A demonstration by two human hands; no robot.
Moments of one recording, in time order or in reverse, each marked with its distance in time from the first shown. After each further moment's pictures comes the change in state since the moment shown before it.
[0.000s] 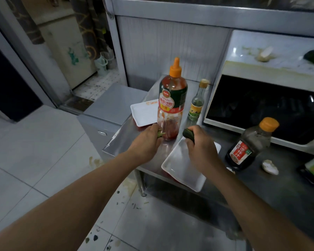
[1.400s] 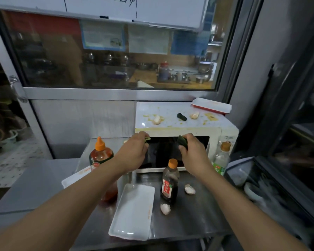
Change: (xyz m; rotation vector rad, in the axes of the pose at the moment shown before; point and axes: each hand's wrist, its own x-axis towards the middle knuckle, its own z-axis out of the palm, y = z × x) left_hand 0.048 0.182 -0.088 -0.066 0.031 0.614; right_hand -0.019 -0.007 -0.204 -0.148 0.426 0.304
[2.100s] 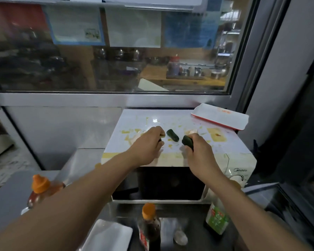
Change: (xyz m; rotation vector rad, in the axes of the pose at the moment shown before) left_hand 0.203 0.016 0.086 0.042 -0.041 -0.028; right_hand 0.173 0.112 0.004 0.117 -0.078 -0.039
